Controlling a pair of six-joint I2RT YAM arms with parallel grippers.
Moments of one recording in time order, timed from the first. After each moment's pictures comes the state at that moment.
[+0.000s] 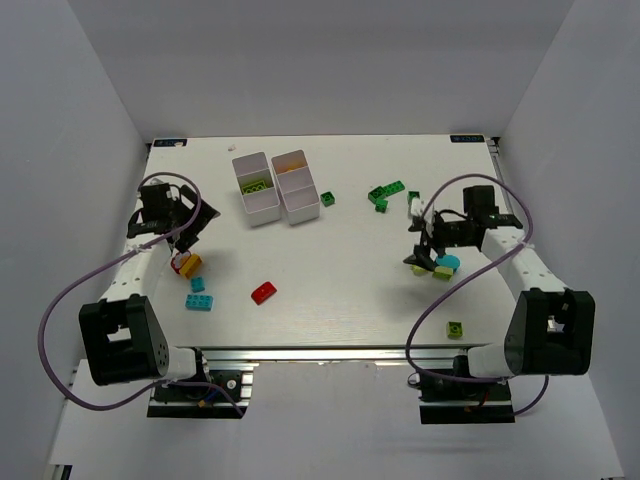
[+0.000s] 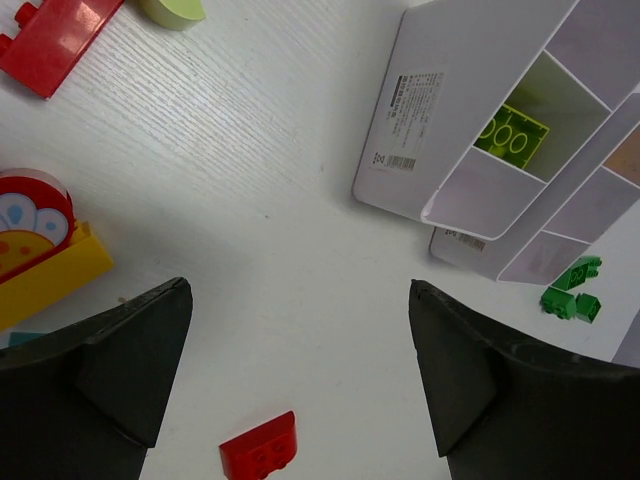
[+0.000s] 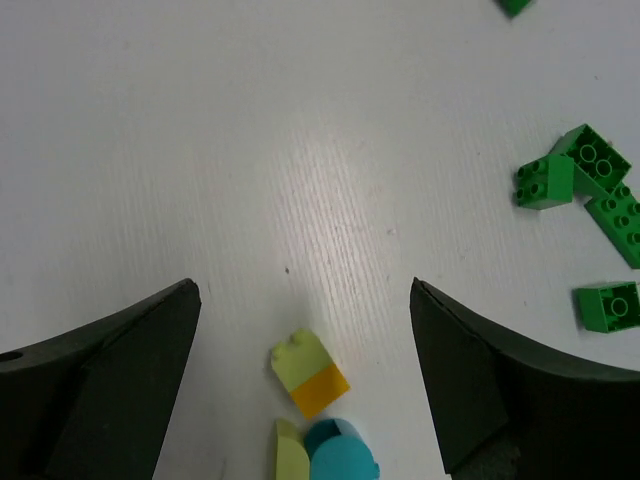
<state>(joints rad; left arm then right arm) 0.15 1.36 0.93 -0.35 0.14 -0.71 0.06 1.40 0.97 -0.57 -0.91 -1.02</state>
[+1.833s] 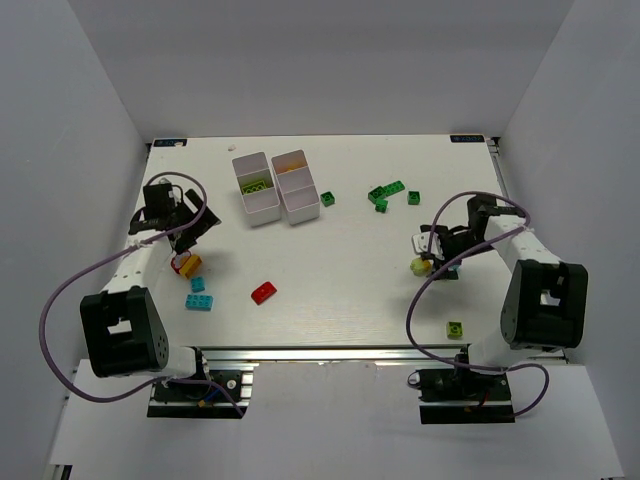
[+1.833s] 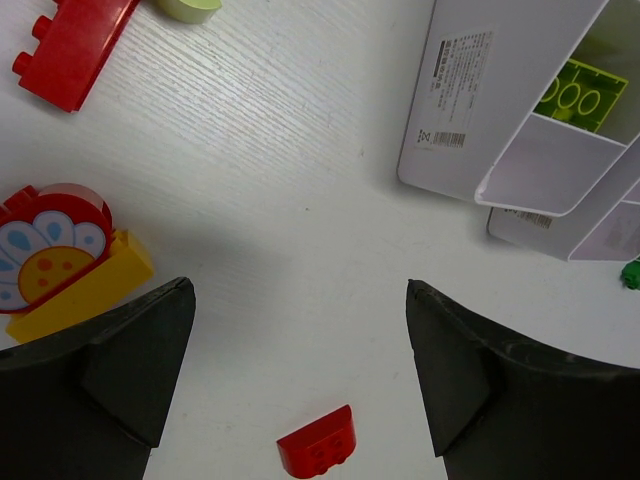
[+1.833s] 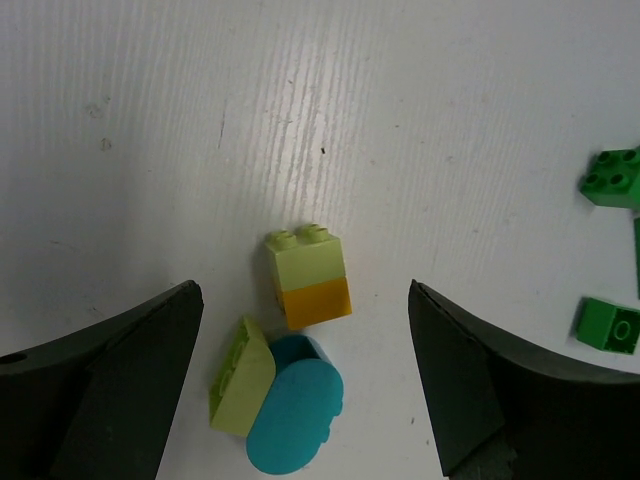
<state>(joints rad) 0.15 1.41 0.94 -0.37 0.14 -0.55 -0.05 1.52 1.00 -0.96 -0.77 -1.94</state>
